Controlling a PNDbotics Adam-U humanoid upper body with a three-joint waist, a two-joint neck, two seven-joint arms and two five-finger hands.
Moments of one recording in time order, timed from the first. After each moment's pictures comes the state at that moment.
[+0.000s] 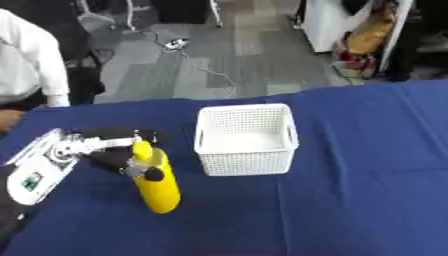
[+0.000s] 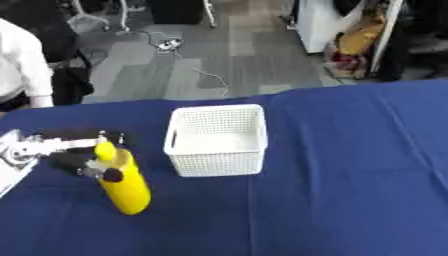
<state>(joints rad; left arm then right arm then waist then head) -0.53 0.83 -0.22 -1.36 -0.32 -0.22 -0.63 -0.53 -0.39 0.05 -1.99 -0.44 -0.70 0.07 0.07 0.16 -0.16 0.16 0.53</state>
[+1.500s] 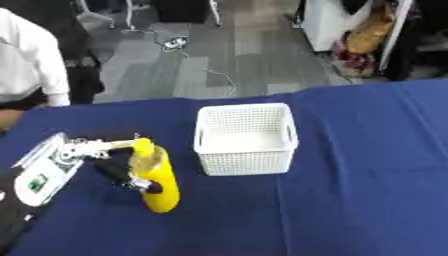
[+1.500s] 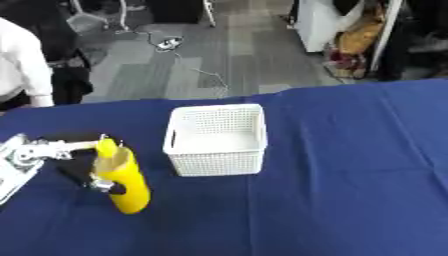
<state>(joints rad) -0.54 0.79 -0.22 -1.30 -0.29 -0.14 -0.59 -0.53 -0.39 0.06 -1.99 -0.45 -0.69 0.07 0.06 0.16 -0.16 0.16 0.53</state>
